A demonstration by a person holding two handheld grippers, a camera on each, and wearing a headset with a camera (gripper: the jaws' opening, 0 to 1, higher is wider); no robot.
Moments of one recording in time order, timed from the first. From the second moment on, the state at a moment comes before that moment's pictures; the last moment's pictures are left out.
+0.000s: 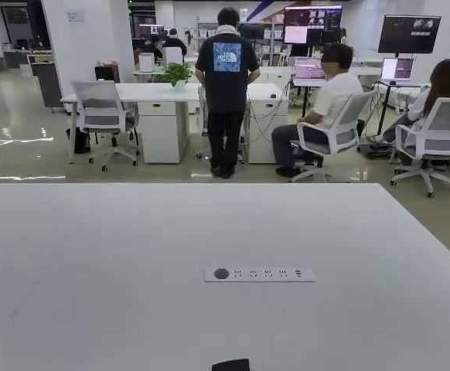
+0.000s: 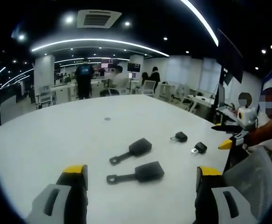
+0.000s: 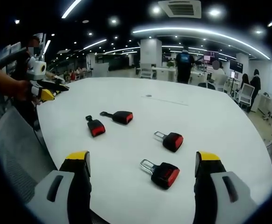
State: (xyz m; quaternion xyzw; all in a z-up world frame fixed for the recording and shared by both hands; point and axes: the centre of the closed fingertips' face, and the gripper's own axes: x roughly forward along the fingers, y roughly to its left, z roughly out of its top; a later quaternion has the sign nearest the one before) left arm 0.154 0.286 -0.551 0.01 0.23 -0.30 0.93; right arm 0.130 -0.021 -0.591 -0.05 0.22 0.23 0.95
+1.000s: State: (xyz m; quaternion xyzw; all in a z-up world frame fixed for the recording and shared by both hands) left arm 0.154 0.289 -0.550 0.02 0.23 -0.30 0.93; right arm 0.132 -0.023 -0.591 -0.06 0.22 0.24 0.94
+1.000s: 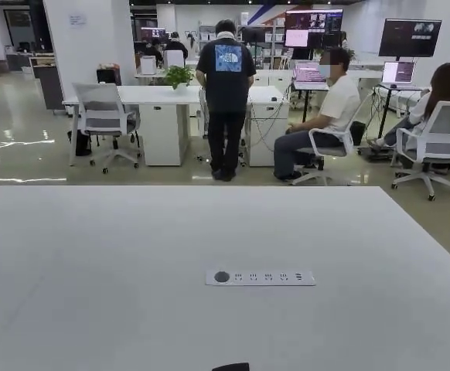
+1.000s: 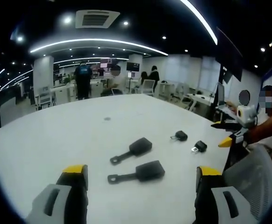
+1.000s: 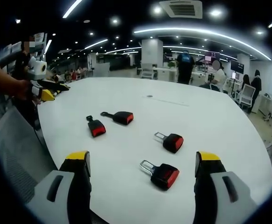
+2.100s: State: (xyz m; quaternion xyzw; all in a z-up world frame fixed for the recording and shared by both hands) left arm 0.157 0.287 -0.554 0.02 0.23 -0.31 0.92; right arm 0.134 -0.023 -0.590 -0.06 0.22 0.24 0.94
